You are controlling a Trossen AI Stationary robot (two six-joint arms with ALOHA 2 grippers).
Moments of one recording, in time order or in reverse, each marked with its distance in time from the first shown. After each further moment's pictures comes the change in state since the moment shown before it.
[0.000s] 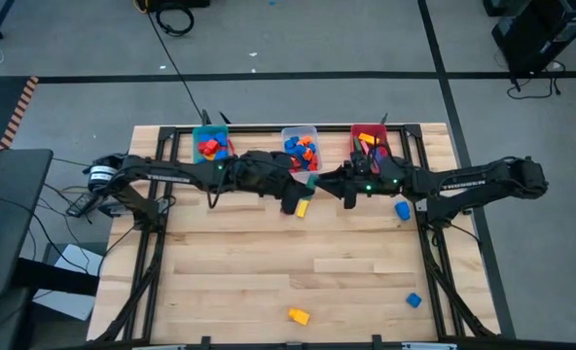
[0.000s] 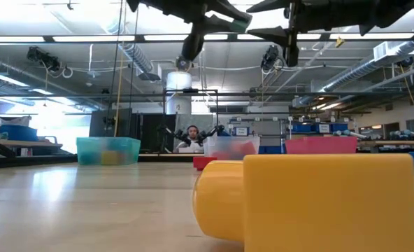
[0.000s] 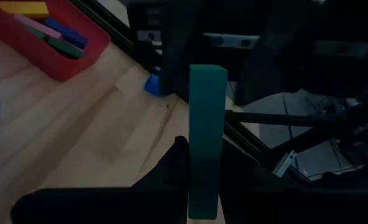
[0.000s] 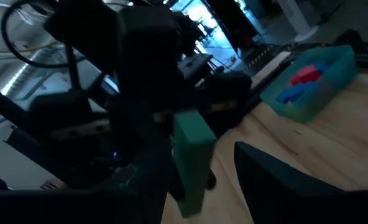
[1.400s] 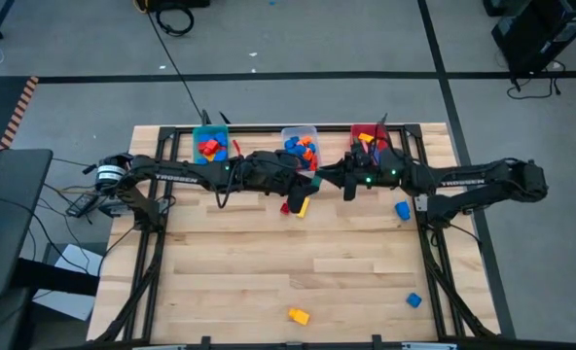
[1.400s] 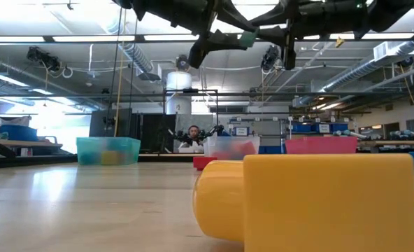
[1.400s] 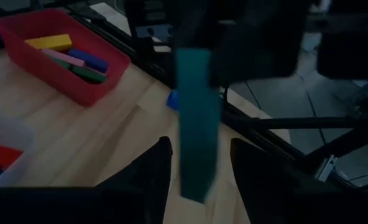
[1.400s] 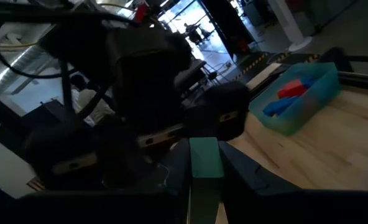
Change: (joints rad) left arm 0.016 0.057 0.000 0.060 -0.065 0.132; right arm -0.104 0.001 0.000 0.000 -0.093 -0.064
